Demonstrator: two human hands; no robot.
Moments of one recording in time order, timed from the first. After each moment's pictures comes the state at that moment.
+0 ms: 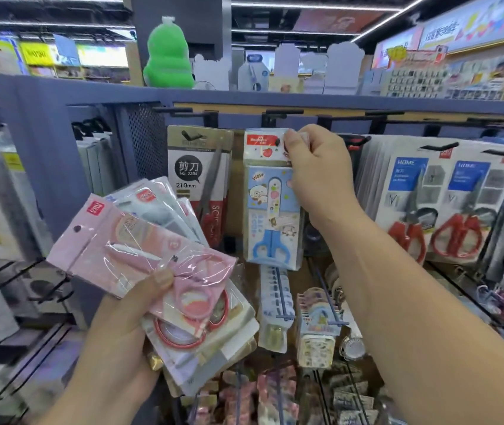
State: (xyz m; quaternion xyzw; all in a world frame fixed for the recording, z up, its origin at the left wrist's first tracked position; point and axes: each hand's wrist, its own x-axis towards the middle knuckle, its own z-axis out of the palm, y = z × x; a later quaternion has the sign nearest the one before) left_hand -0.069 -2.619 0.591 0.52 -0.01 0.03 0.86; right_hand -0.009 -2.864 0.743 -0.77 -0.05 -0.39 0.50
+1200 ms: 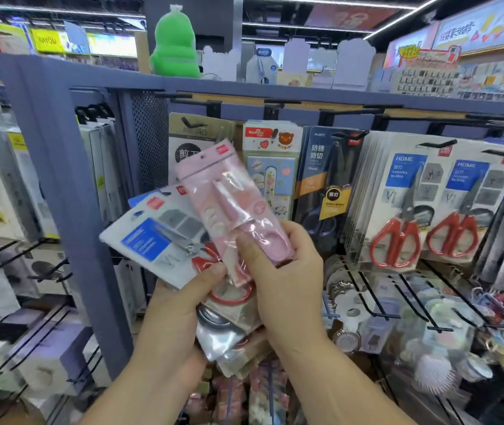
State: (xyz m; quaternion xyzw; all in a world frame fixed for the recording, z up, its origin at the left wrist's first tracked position) left_hand -0.113 -2.699 0.629 0.40 0.01 -0.02 0.92; right_hand -0.101 -2.816 0.640 -0.64 -0.04 -0.28 0.71
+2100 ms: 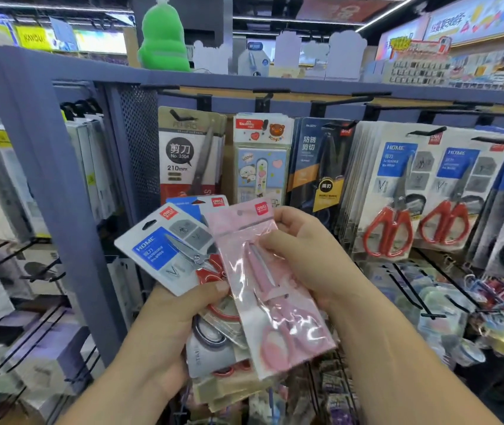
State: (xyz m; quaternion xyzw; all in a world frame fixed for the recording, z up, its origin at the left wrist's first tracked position) left_hand -0.115 -2.687 0.620 0.50 0.00 -0.08 0.86; right_hand -0.083 -2.872 0.663 -0.73 -0.06 -0.04 0.68
